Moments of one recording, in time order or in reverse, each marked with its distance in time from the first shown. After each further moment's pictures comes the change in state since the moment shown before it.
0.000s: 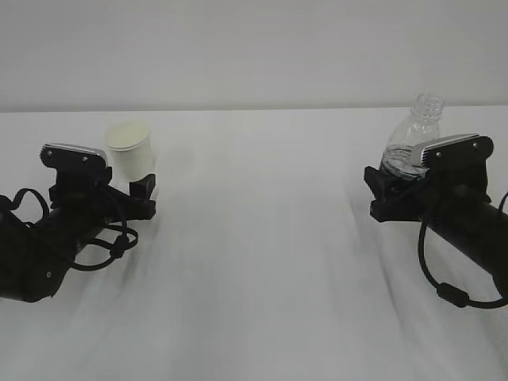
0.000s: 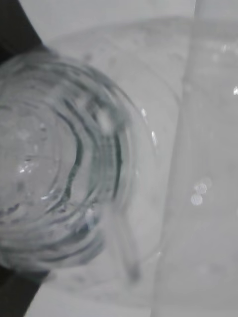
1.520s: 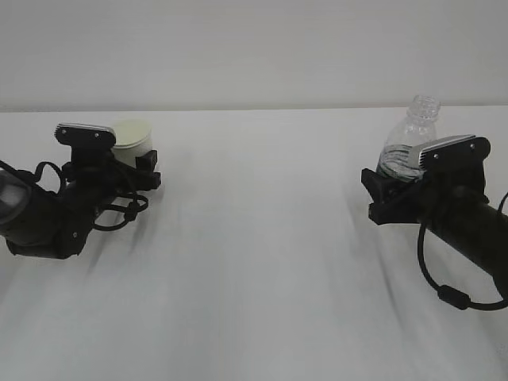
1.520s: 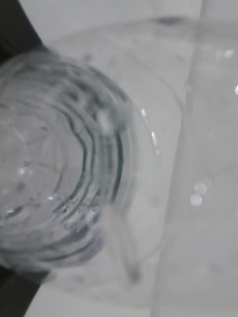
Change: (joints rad) left arm 0.060 0.120 -0.276 0.000 0.116 0.000; right arm 0.000 0.000 0.000 -0.023 0.004 -0.002
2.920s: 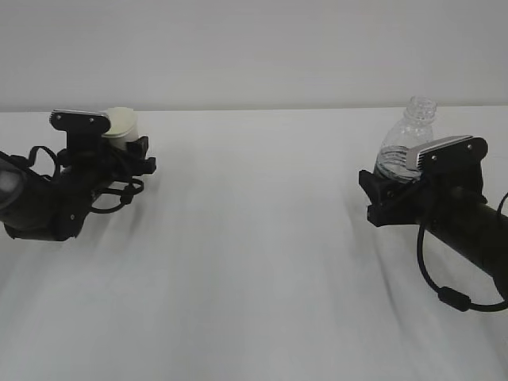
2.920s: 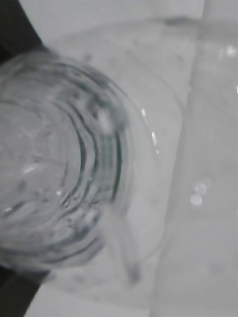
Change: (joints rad) left arm 0.023 -0.013 -0.061 0.000 0.062 0.000; right arm 0.000 0.000 0.000 -0.022 0.000 -0.002
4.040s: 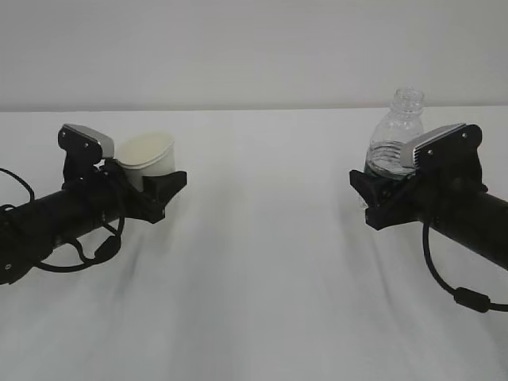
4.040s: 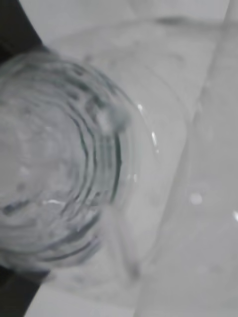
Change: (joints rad) left arm 0.005 -0.193 0.337 0.621 -0.170 -0.282; right arm 0.000 -0.114 0.017 -0.138 0.114 0.001
